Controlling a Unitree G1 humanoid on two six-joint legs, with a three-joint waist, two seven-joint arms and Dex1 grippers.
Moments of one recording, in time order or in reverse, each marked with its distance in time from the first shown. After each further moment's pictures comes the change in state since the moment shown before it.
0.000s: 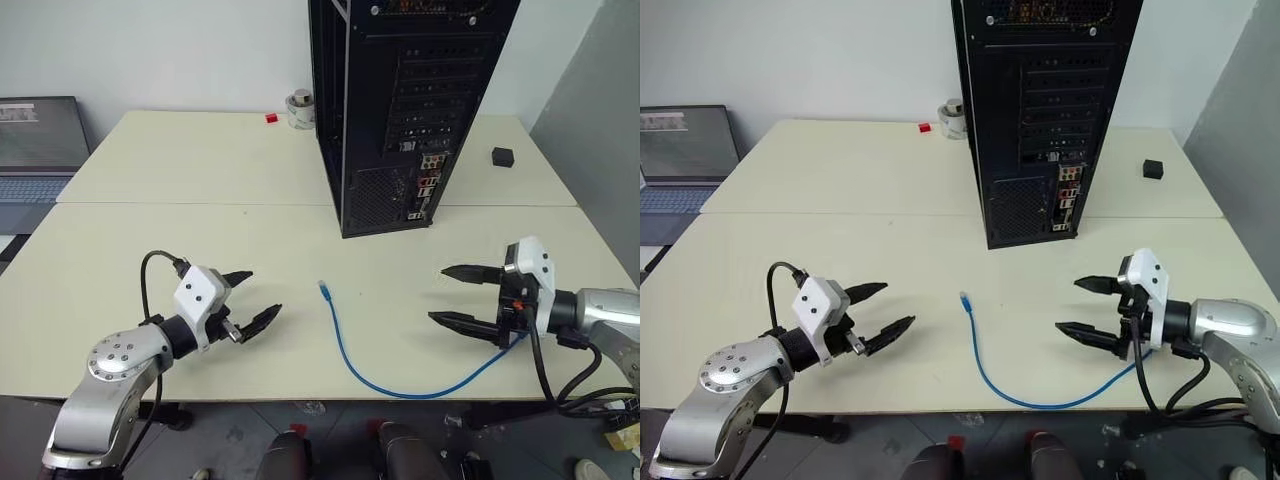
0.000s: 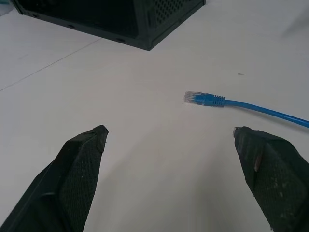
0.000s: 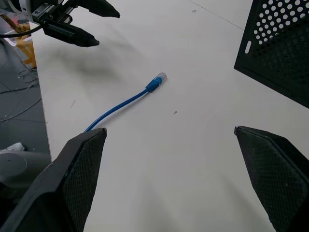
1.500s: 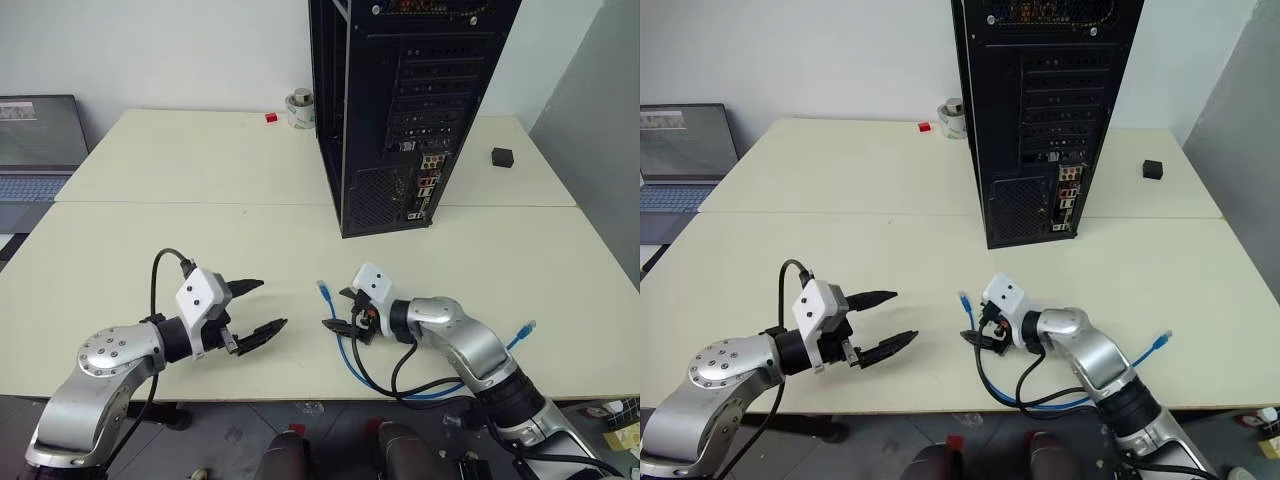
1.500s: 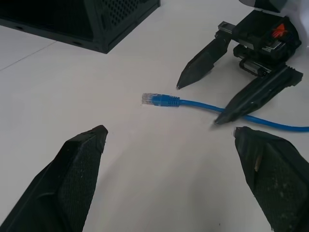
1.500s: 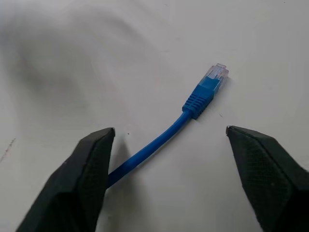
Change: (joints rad) left arm -0.003 0.078 0.000 -0.021 -0.084 0.030 -0.128; right arm -0.316 0.570 0.582 0.366 -0.503 -0.006 -0.286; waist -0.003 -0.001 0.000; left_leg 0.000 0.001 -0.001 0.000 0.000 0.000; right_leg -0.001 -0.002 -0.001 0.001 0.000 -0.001
